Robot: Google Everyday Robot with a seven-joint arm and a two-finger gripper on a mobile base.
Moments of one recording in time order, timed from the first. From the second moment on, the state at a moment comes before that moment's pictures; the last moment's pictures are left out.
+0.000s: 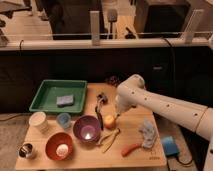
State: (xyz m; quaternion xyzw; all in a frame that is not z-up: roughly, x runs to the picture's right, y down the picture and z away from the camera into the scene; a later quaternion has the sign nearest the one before) arm 0.083 0.123 0.836 -0.22 -0.17 -0.33 0.90
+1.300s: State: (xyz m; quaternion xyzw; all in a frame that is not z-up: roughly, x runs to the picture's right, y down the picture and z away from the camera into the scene) arm 0.079 0.168 0.897 -0.30 -0.16 -0.35 0.87
